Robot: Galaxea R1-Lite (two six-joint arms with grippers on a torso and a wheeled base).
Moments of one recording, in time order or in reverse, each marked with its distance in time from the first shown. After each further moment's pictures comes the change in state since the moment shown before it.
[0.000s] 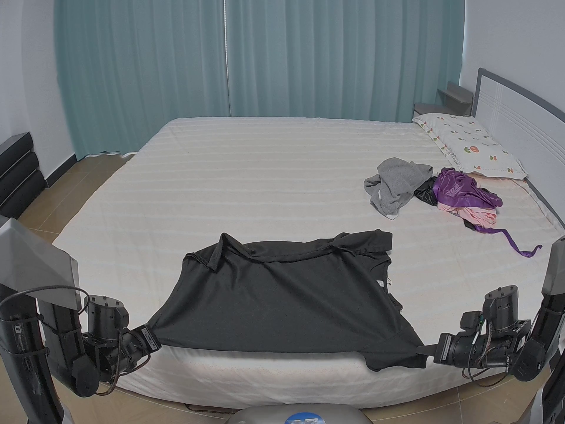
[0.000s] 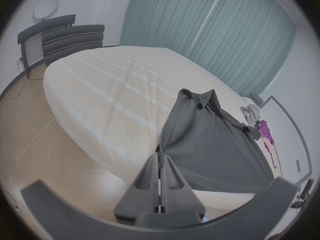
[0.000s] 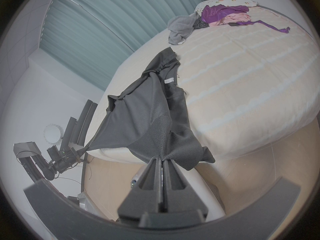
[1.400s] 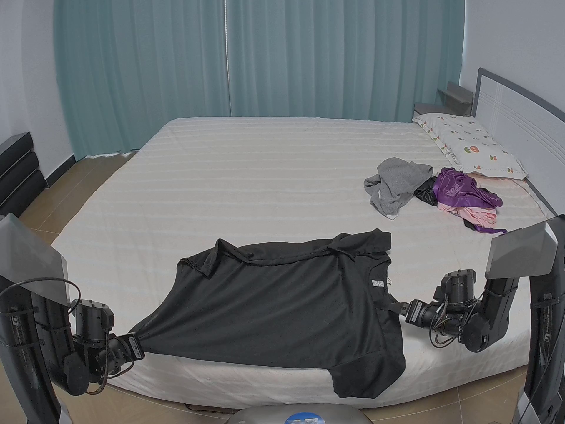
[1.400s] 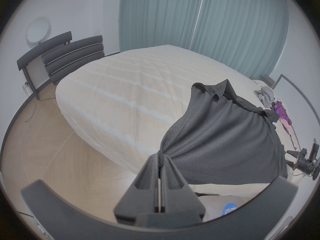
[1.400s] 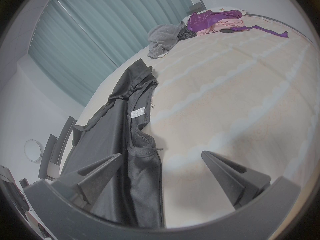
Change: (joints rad) left arm 0.110 0.014 0.052 0.005 0.035 0.227; right arm -0.068 0.425 -0.478 -0.022 -0.169 -0.001
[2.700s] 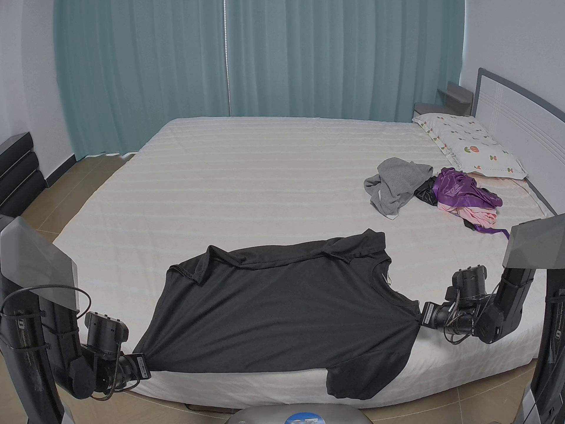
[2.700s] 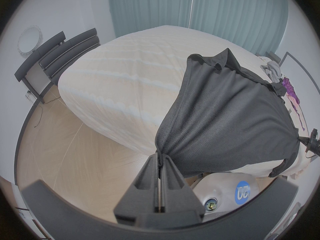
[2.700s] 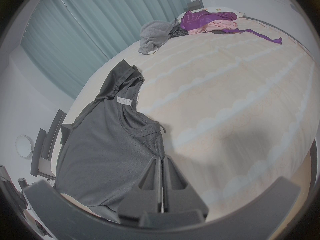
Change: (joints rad) left arm -0.059 0.024 0.000 0.174 0.039 0.015; right arm -0.063 -0.101 0.023 0.198 -0.018 -0.090
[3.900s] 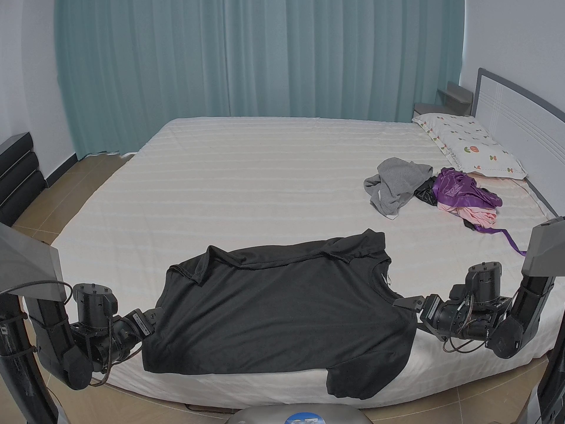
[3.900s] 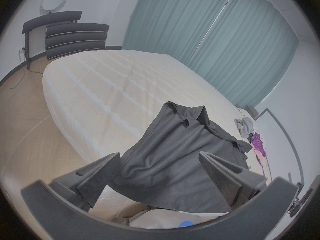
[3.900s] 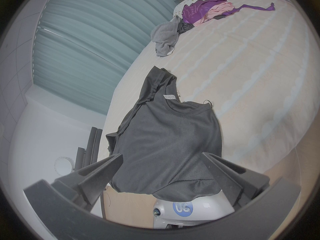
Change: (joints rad) left arm -0.011 -0.126 -0.087 -0.129 -0.114 -0.292; right arm 0.104 -0.199 0.196 -0.170 0.168 0.352
